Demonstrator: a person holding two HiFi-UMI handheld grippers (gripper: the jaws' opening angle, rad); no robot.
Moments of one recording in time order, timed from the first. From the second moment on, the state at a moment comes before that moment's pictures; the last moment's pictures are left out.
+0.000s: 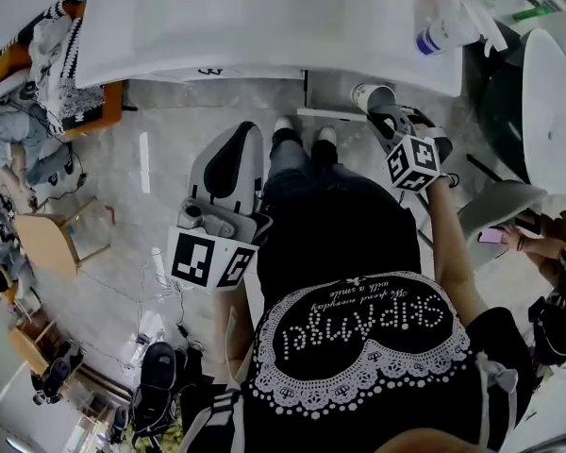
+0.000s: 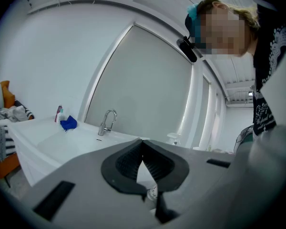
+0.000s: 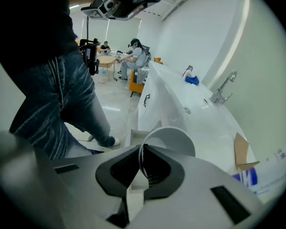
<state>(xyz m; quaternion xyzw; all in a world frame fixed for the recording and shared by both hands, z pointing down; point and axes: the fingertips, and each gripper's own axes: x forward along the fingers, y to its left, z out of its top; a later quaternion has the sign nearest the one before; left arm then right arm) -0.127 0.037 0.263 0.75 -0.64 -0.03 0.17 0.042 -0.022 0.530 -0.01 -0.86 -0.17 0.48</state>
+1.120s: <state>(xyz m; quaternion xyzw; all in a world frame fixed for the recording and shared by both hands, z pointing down) -0.094 0.062 0.296 0.73 -0.64 -0.01 0.25 0.022 -0.056 0.633 -0.05 -0.83 -0.12 0.54</state>
